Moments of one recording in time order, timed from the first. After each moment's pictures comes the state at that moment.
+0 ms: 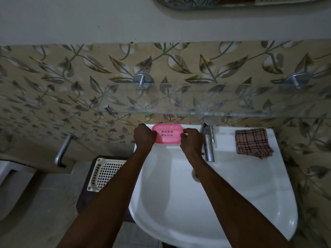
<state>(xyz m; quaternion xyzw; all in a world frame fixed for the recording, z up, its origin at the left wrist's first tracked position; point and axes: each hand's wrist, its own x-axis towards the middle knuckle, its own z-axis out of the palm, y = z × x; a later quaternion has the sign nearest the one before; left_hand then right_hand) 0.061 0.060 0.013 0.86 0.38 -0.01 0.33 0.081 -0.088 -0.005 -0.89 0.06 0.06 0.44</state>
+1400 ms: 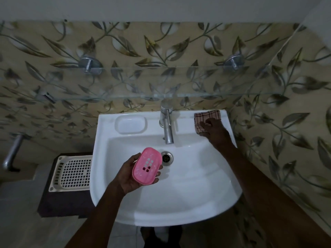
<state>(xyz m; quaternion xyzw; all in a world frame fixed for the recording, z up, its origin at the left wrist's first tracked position) -0.060 -0.020 -0.063 0.25 0.28 -0.37 0.85 0.103 -0.338 -0.038 -0.97 -0.08 0.08 0.22</state>
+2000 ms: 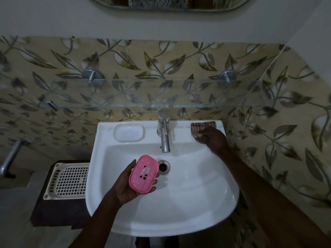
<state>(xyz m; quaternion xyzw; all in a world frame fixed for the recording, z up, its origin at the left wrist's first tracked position) -0.067 -0.028 -0.055 0.24 0.29 -0.33 0.87 0.110 -0.345 -0.022 -0.96 -0.15 0.02 0.21</state>
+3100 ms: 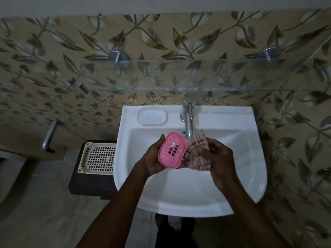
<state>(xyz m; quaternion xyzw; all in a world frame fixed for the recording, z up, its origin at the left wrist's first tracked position) -0.040 -0.037 -0.029 0.26 0.25 -0.35 0.87 -0.031 -0.249 0.023 -0.63 0.13 0.13 0.76</state>
